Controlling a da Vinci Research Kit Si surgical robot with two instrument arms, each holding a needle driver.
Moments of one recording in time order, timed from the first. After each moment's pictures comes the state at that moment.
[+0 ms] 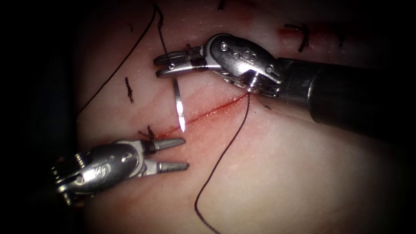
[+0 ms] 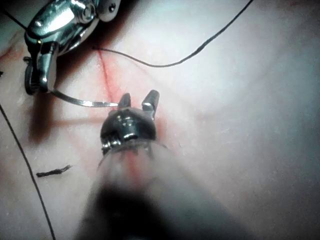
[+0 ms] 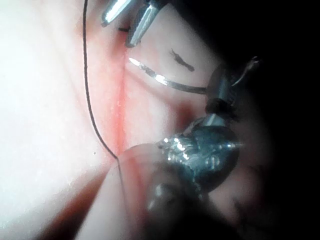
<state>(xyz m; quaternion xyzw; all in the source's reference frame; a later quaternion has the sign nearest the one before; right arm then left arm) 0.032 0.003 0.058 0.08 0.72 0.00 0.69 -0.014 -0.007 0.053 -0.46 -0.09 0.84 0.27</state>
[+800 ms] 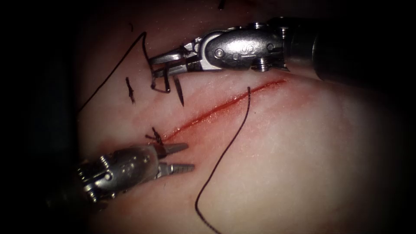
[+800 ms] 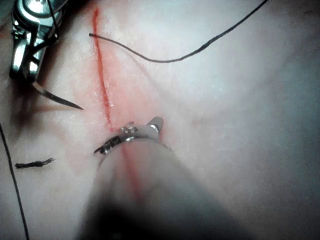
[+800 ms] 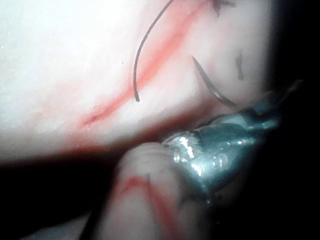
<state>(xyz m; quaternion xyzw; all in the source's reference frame) 0.033 0.002 0.057 -0.06 0.70 -0.18 0.68 -0.016 -0.009 0.057 -0.36 -0.11 0.87 0.32</state>
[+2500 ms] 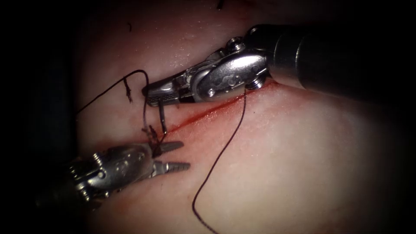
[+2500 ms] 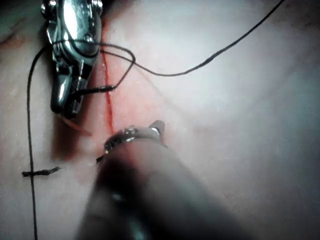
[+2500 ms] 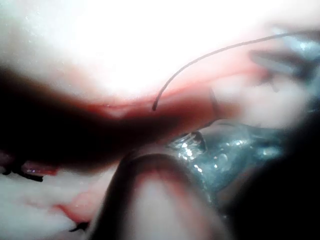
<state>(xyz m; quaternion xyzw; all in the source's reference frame) 0.033 -0.004 0.061 -0.14 0.65 -0.34 0.67 -0.015 -0.008 0.056 -0.36 -0.12 0.87 0.32</state>
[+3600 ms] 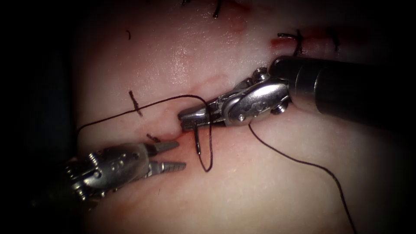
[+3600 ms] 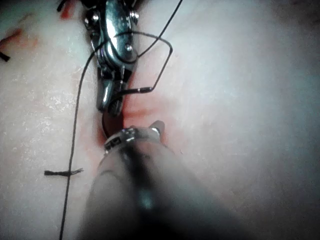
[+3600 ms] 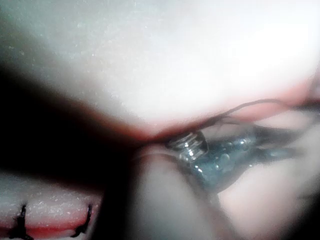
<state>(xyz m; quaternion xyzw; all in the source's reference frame) 0.028 -0.008 0.067 -0.10 0.64 -0.33 0.69 -0.014 -0.008 0.056 -0.36 -0.12 0.86 0.32</state>
